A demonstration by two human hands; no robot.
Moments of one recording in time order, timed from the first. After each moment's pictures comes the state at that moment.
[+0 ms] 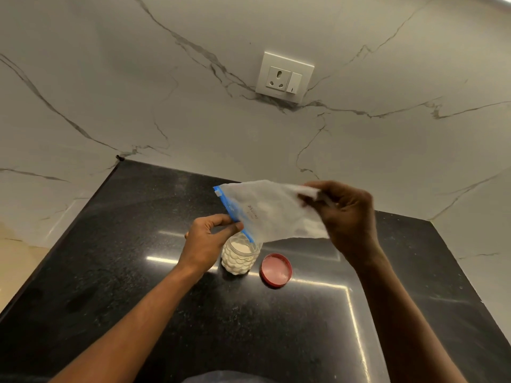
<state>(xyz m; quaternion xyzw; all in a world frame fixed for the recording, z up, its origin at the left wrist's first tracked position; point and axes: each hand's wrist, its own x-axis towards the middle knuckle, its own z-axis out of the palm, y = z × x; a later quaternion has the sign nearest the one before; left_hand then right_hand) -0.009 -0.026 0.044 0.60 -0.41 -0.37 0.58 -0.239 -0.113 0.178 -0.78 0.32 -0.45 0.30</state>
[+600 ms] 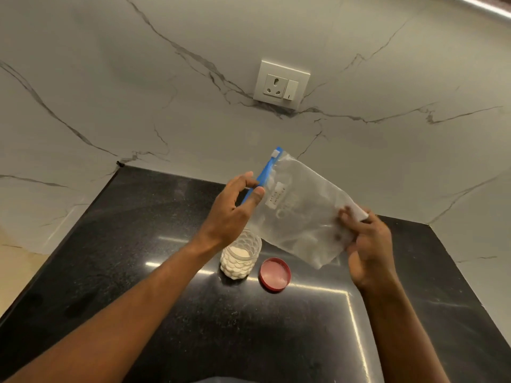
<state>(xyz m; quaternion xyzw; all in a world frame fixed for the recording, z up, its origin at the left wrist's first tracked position) -0.028 -0.061 0.120 0.55 -0.51 -0.33 0.57 -0.287 -0.117 0.143 -0.46 0.47 -0.52 0.55</state>
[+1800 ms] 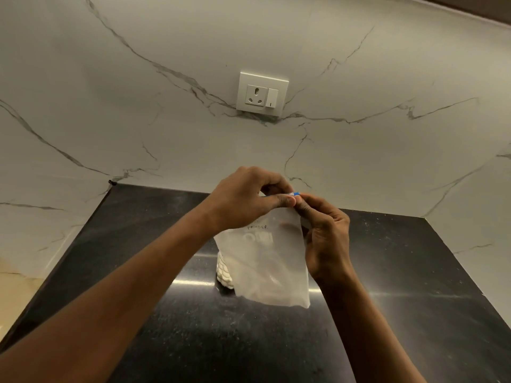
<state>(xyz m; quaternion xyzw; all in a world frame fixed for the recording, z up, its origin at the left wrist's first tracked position) -0.039 -0.075 0.207 0.52 -0.74 -0.21 0.37 -0.227 -0.094 0.161 -0.46 0.33 -0.55 0.62</state>
